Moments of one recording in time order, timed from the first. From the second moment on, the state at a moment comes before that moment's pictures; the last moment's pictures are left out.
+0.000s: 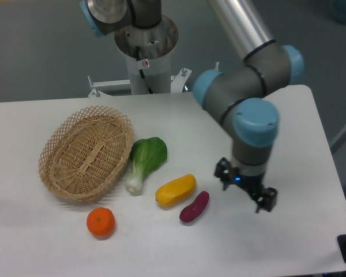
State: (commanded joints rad) arm 2.60 -2.13 -1.30 -1.13 1.55 1.39
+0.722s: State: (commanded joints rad) arm 2.64 -2.21 -1.16 -1.23 1.59 1.43
